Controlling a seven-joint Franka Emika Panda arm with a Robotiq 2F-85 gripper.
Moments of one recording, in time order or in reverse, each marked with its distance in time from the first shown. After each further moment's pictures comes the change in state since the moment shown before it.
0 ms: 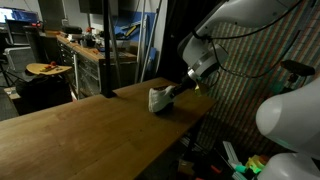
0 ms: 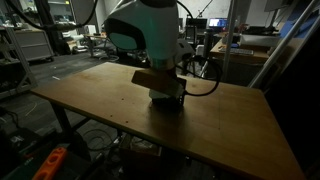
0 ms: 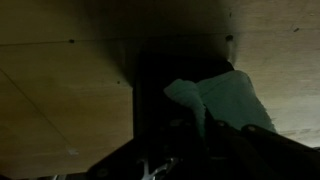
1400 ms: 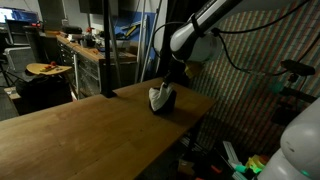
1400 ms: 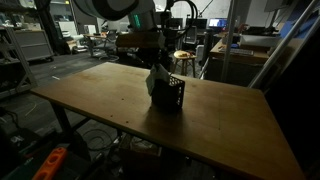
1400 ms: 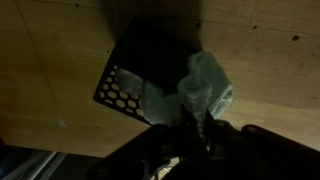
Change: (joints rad) arm 0.975 -0.219 -0.868 -0.034 -0.978 -0.101 0.928
